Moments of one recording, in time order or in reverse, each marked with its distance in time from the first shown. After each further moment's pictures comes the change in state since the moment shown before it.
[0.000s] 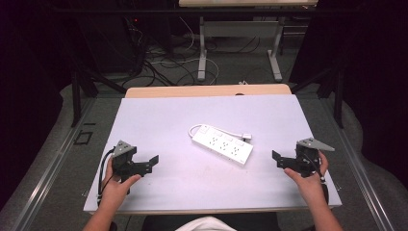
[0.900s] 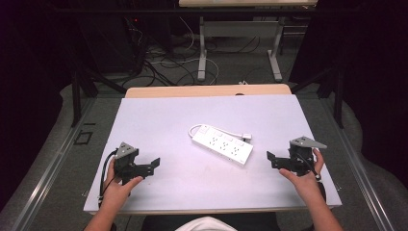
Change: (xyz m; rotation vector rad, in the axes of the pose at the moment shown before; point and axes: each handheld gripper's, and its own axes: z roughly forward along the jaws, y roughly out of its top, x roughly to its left) left arm -0.005 -0.004 0.001 0.028 0.000 0.011; right arm 0.019 0.009 0.001 0.051 0.013 -0.074
